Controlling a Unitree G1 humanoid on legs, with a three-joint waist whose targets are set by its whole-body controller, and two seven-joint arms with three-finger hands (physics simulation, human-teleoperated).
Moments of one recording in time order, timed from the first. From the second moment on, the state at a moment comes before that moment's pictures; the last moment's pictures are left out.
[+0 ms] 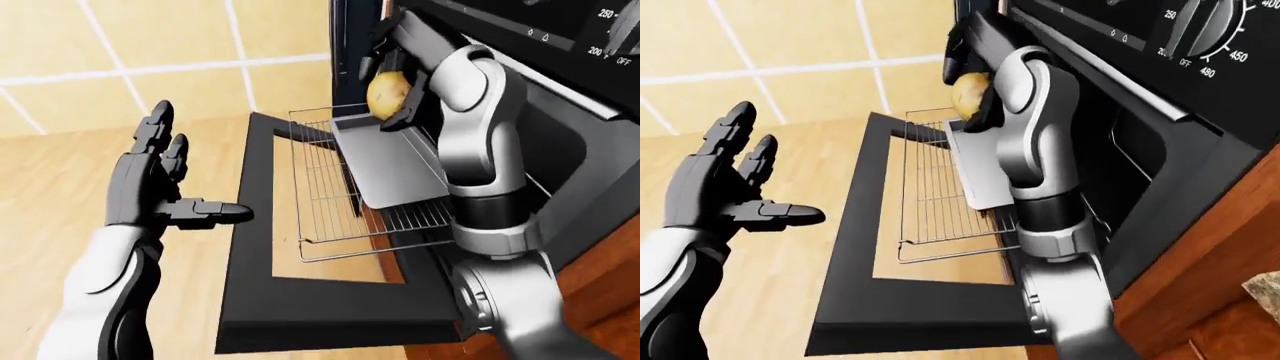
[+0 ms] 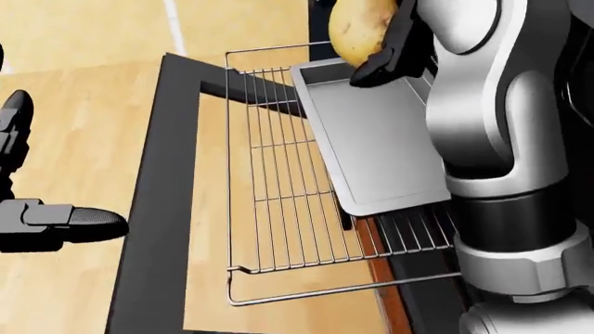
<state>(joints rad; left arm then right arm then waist) -0.32 0.26 0.32 -0.71 -0.18 0.94 -0.09 -1.10 -0.20 0.01 0.16 -0.99 0.39 0.66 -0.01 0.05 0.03</state>
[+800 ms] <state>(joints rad) -0.39 0.28 0.28 -0.74 -0.18 1.00 -0.06 -0.98 -0.25 -0.05 -0.09 -0.83 0.56 0.67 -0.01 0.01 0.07</state>
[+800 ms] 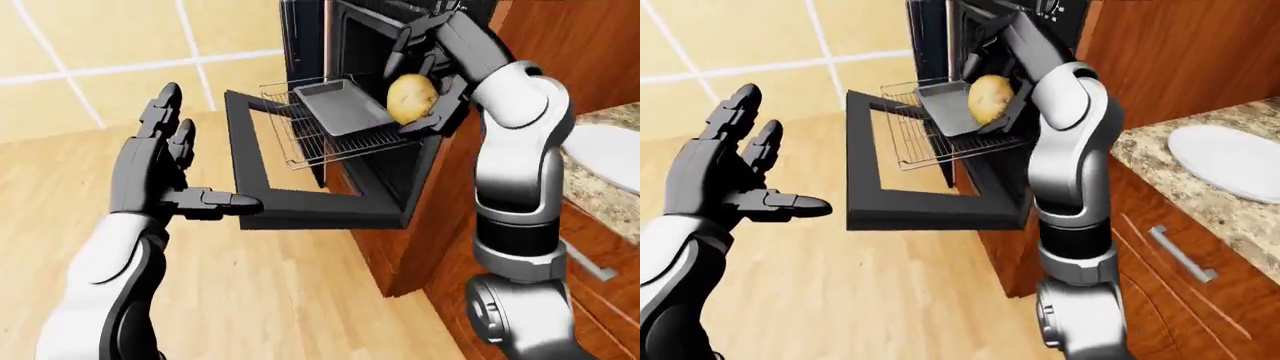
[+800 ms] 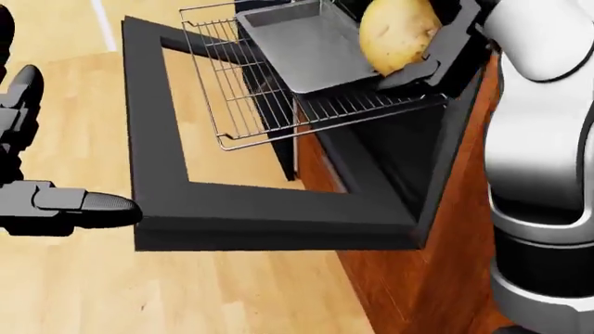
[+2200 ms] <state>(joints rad) -0.44 0.25 0.23 -0.78 -0.14 1.02 -0.08 -0.96 -0.31 -0.08 -0.18 -0.68 0.60 0.56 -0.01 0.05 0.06</state>
